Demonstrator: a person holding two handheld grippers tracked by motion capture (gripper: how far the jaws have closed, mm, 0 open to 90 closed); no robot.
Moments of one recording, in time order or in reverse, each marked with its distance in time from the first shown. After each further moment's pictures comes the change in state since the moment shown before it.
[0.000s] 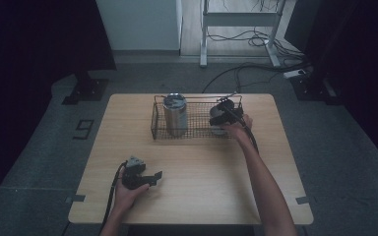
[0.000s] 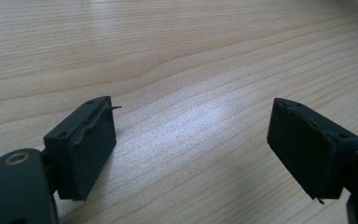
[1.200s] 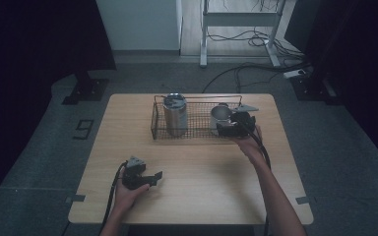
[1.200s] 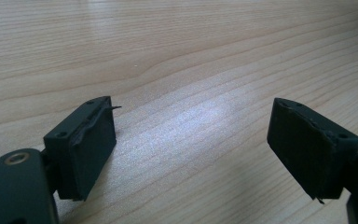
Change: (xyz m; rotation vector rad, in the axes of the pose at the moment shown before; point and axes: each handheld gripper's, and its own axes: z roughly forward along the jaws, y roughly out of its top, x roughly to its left) left arm -0.001 0.000 0.000 0.002 -0.004 0.001; right arm 0.013 -0.055 -0.086 -0.291 0.020 0.058
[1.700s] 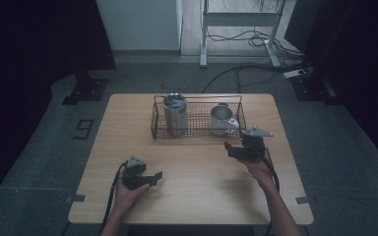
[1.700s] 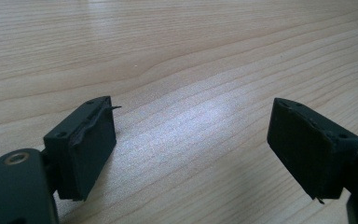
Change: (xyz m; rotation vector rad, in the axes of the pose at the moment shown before) left arm 0.000 0.000 0.000 0.000 0.002 0.000; right arm 0.001 -0.066 -0.041 -0.040 0.038 0.039
